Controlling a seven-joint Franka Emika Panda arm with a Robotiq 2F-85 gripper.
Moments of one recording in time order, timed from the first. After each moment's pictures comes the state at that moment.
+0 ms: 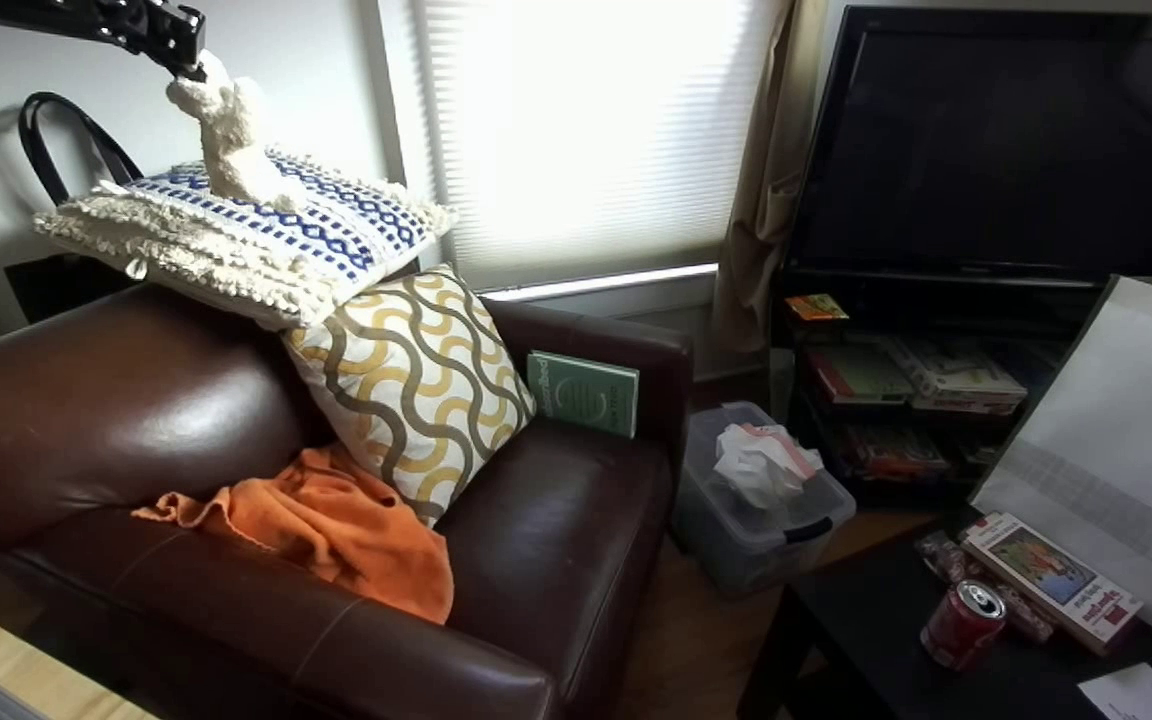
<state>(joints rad) 0.07 -0.38 0.44 -2.49 0.26 2.90 0.06</state>
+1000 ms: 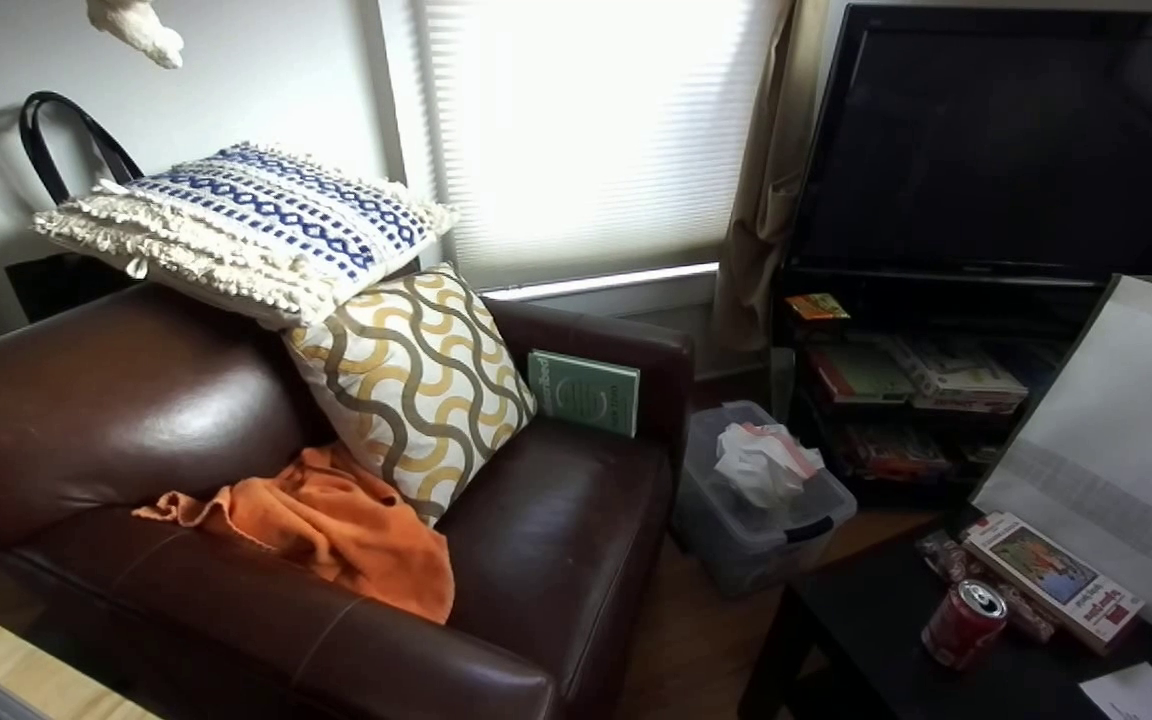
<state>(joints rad) 0.36 0.16 0.41 -1.75 0.82 3.07 -0.31</state>
